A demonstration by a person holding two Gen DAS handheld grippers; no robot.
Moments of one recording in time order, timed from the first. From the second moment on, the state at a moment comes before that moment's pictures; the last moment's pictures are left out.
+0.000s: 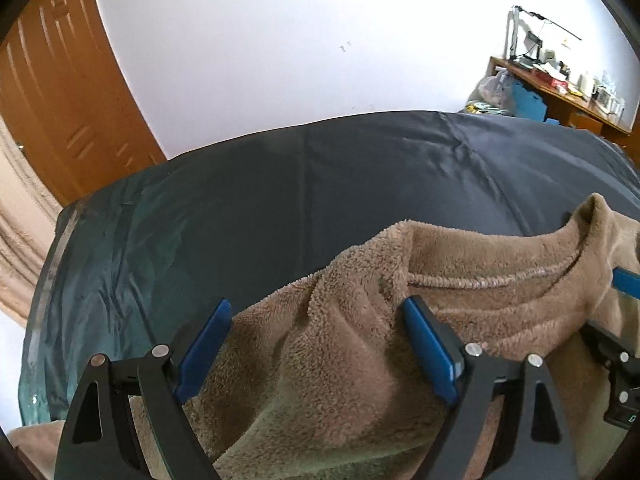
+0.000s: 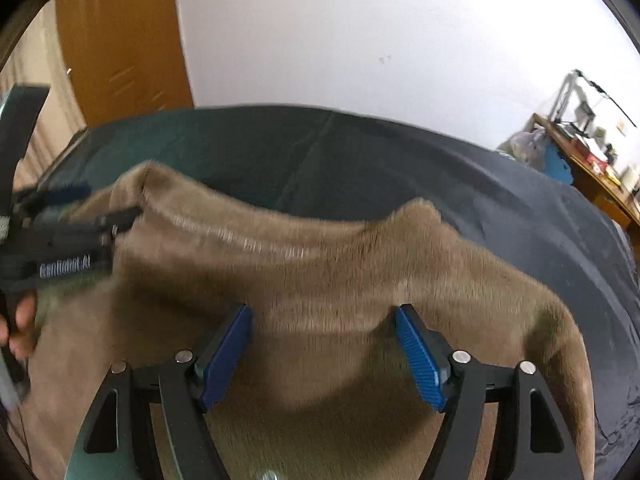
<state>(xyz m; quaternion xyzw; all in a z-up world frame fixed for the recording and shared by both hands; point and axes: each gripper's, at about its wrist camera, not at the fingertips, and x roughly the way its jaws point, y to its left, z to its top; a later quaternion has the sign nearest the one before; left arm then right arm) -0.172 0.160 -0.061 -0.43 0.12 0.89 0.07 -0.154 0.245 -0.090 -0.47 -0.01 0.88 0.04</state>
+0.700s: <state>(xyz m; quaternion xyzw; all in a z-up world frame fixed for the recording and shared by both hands) -0.176 0.129 -0.025 -0.45 -0.02 0.89 0.09 -0.191 0.267 -0.095 -0.46 0.02 0.89 0.07</state>
